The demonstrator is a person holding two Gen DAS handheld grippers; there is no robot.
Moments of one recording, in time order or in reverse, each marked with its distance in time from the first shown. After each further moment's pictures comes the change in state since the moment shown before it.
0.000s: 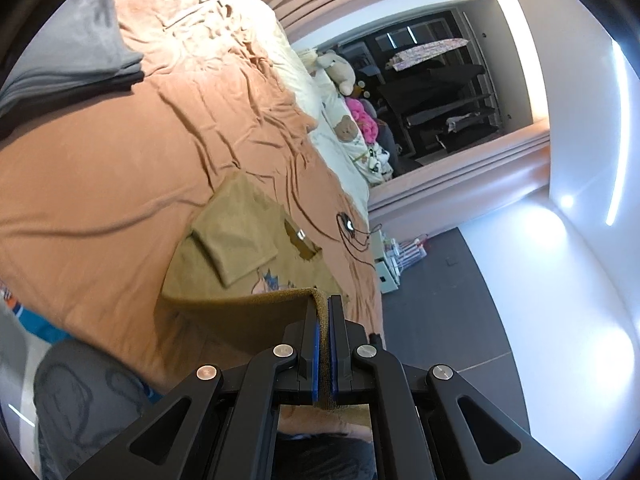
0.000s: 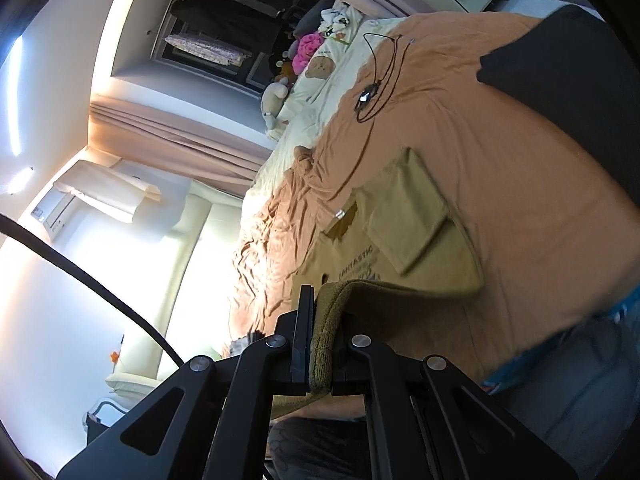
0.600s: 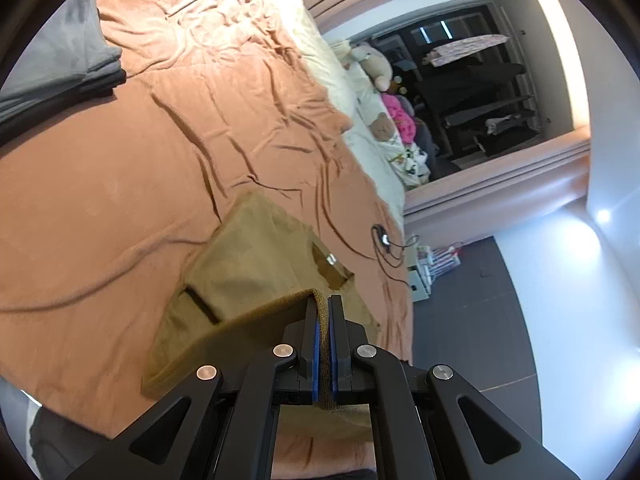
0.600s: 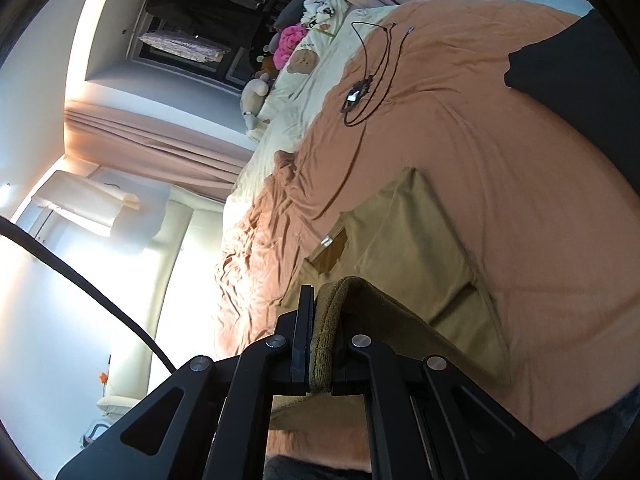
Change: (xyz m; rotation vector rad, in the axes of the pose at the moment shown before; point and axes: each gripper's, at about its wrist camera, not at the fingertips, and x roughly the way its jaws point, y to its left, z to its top) left arm 0.095 0.011 0.068 -0.052 0.029 0.123; right arm 0.097 -0.005 0.066 0.035 0.026 -0.051
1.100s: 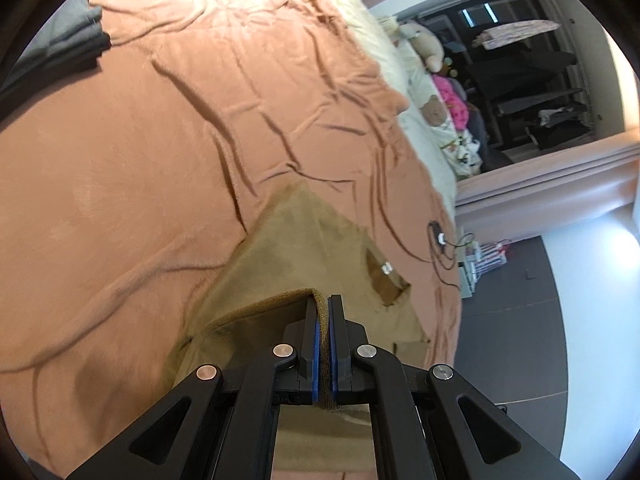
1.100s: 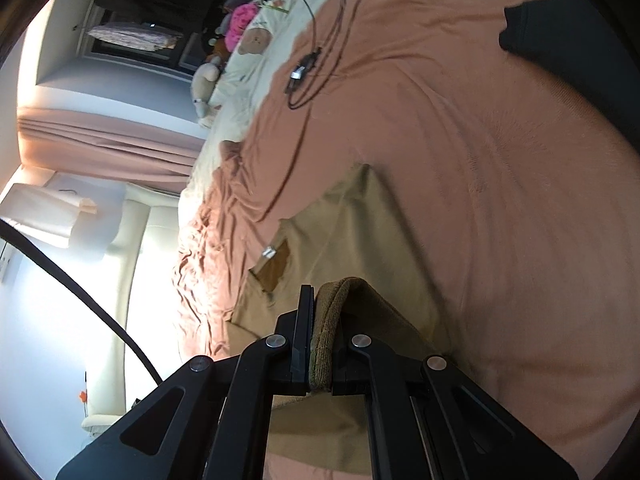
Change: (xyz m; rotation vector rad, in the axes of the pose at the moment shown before) left arm 0.101 0.032 0.036 -0.050 0.081 0.169; right arm 0.083 -0.030 0.047 0.087 0.092 -0.113
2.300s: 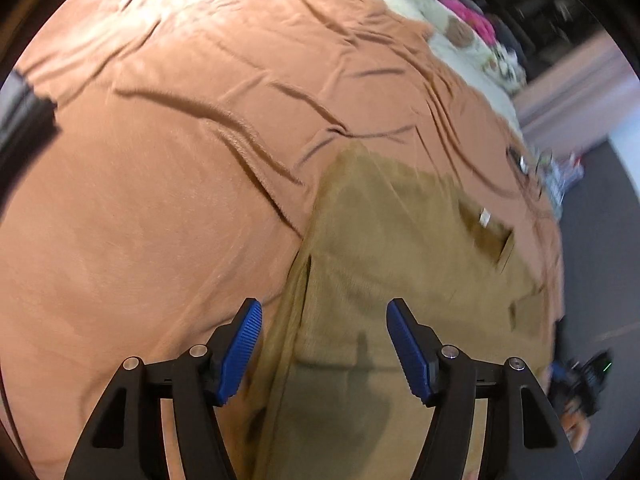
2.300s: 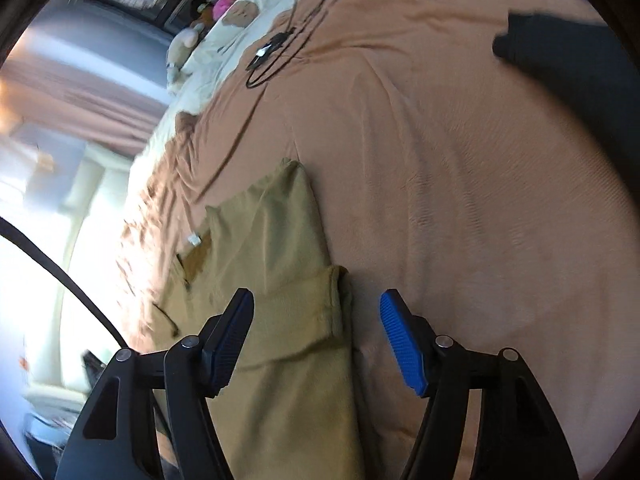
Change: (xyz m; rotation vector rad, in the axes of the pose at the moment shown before) left arm 0.061 -0.002 0.000 0.335 0.124 0.337; right arm -0.015 0.009 0.005 -0.219 0.036 -0.237
